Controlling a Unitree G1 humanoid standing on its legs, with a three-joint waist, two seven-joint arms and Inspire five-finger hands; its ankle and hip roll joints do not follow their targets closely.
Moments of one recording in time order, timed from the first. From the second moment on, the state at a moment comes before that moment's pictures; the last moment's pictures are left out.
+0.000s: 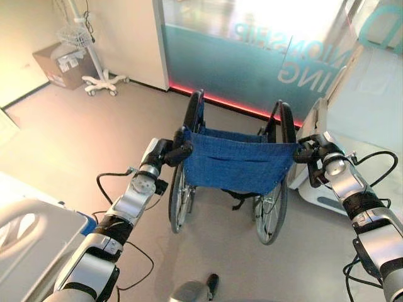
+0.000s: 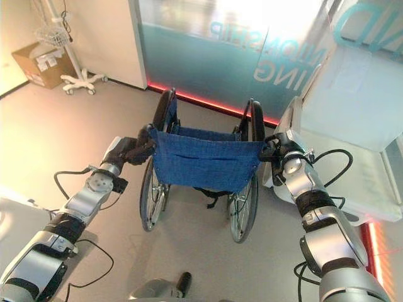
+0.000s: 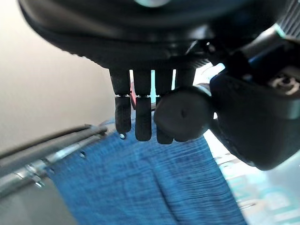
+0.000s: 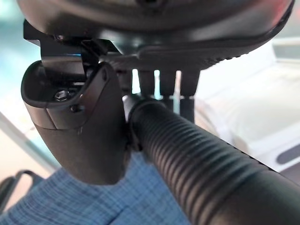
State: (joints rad) left arm -0.52 0.55 -0.36 0.51 -0.12 0.14 0.13; right arm -0.77 -0.65 0.40 0.79 -0.12 0.26 -0.02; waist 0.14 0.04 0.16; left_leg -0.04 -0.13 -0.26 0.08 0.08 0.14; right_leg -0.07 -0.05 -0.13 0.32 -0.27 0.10
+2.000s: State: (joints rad) left arm -0.64 0.68 -0.37 0.42 -0.20 0.05 -0.13; right arm -0.81 -0.80 0.40 0.71 -0.35 0.23 0.07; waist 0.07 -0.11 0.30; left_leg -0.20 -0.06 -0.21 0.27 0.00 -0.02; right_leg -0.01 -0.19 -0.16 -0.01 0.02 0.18
